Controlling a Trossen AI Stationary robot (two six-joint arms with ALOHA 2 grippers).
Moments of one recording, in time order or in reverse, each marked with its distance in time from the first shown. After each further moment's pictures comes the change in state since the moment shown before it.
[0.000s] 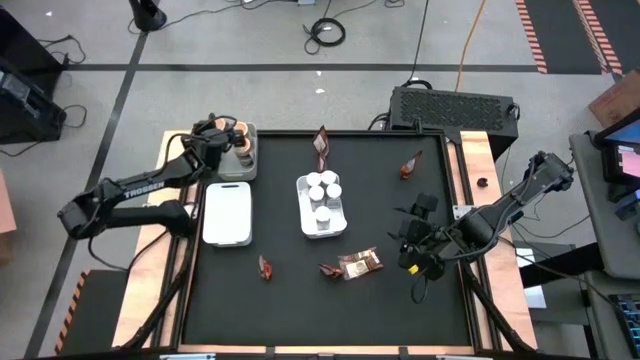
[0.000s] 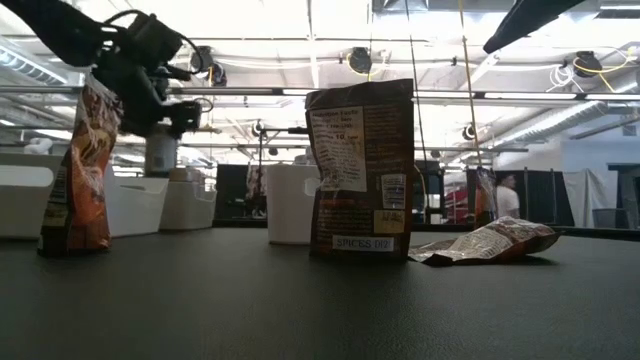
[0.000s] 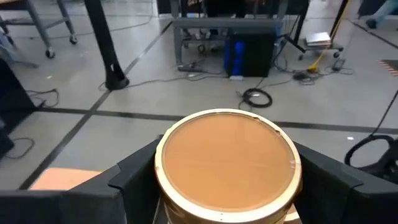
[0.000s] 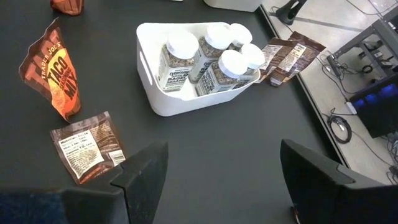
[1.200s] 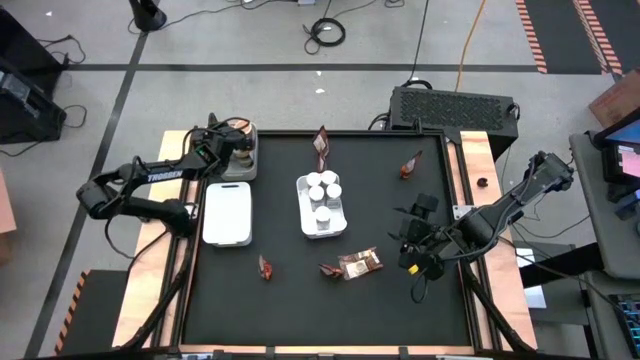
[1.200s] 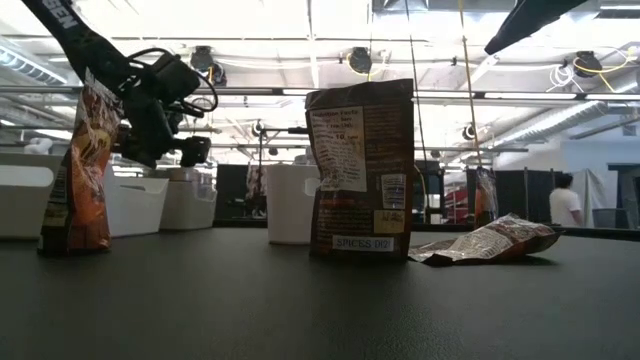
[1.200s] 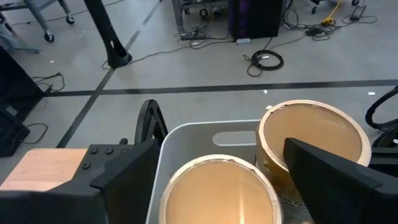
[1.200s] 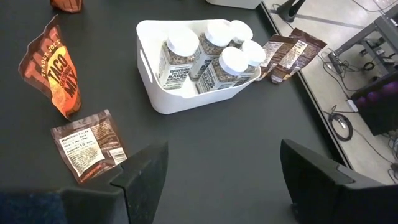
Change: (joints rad) left arm 0.061 0.252 0.001 0.085 0.095 0.006; right arm 0.000 0.000 0.000 -0.009 -0.007 0.011
